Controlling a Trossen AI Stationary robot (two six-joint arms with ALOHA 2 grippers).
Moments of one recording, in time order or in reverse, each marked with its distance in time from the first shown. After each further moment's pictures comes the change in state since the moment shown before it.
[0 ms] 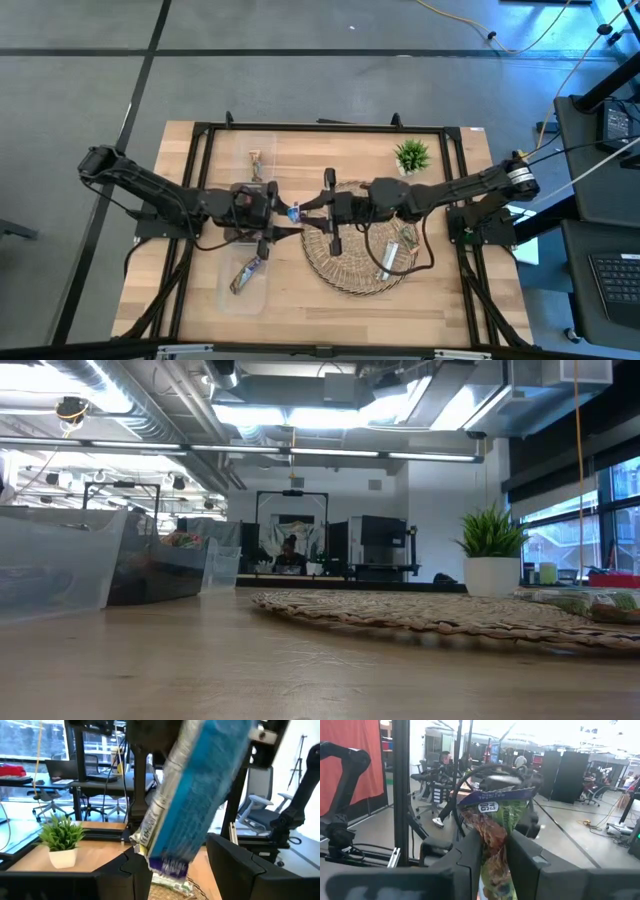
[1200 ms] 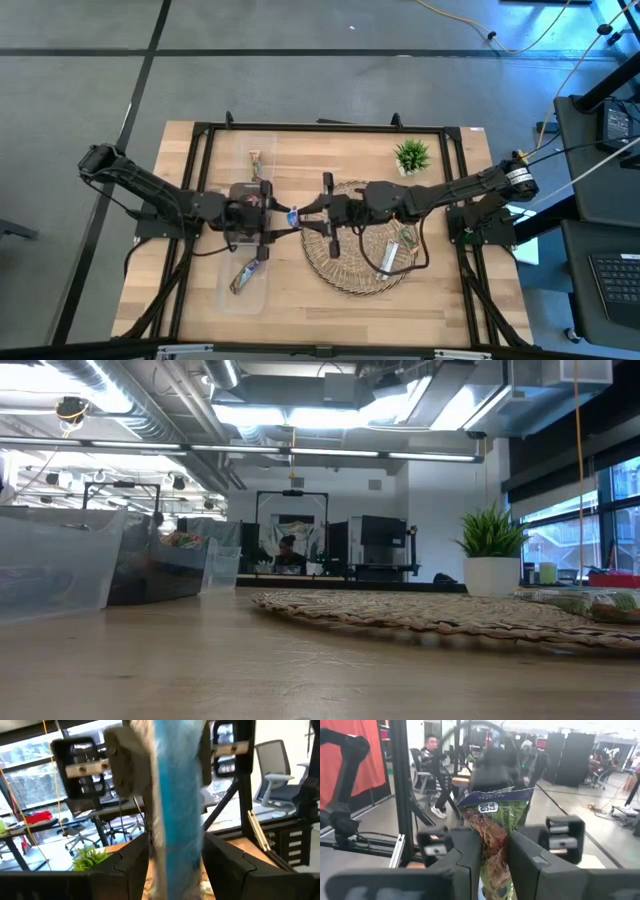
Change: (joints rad) left arm -0.054 -0.013 0.000 0.034 -0.108 0.323; right arm 0.000 0.008 -0.001 -0.065 0.006 0.046
